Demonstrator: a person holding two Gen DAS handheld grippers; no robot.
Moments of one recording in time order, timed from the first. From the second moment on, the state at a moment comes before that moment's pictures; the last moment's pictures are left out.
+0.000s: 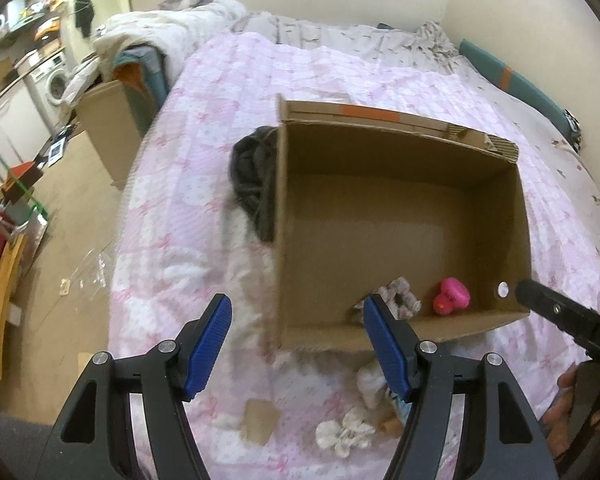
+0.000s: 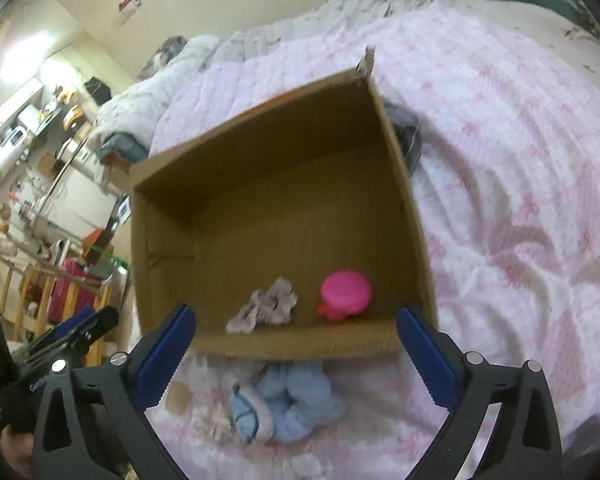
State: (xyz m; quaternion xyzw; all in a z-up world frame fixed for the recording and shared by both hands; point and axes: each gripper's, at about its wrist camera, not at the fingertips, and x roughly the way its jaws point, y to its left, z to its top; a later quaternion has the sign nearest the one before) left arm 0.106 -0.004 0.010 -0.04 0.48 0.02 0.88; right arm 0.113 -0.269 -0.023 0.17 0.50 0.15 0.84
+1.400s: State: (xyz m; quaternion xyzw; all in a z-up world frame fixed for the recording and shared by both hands) left arm 0.084 0.051 -0.102 -0.16 0.64 0.03 0.75; right arm 0.066 -0.254 -0.046 0.17 0.56 0.14 0.80
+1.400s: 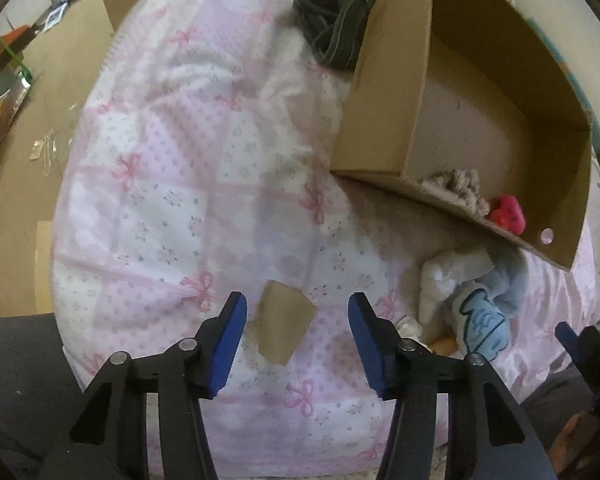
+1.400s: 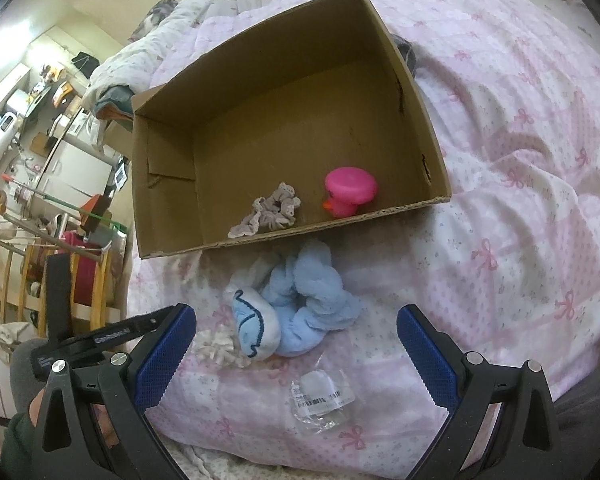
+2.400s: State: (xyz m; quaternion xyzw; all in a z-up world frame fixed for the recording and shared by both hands) left arm 0.065 0.030 -0.069 -0.14 0.61 -0.01 0.78; right arm 0.043 -0.195 -0.104 -0.01 0.68 0.18 0.71
